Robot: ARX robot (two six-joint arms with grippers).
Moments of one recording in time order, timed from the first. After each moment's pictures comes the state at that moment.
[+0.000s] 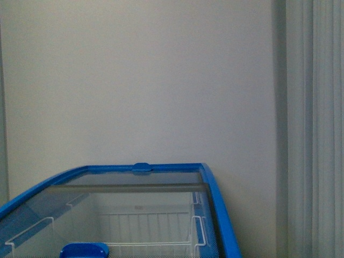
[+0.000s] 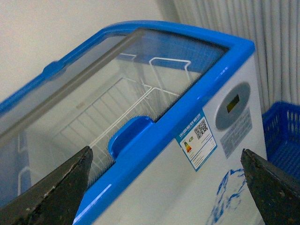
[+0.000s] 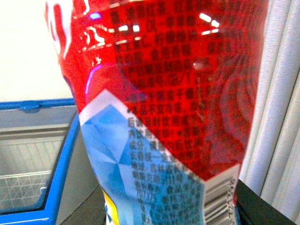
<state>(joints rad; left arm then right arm) 0.16 1.30 0.53 0.57 0.86 0.72 0.18 0.46 0.68 -0.04 0.42 -0.04</state>
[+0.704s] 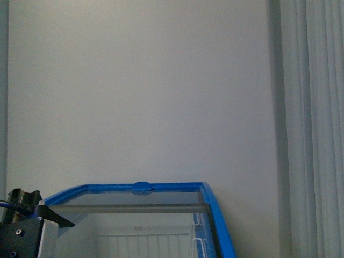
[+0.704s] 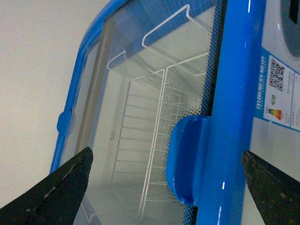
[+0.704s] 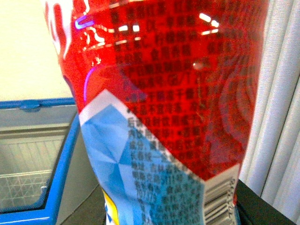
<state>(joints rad) 0.05 1.73 1.01 0.31 0.75 1.45 0.18 0.46 0.68 -0.04 0.42 -0.04</state>
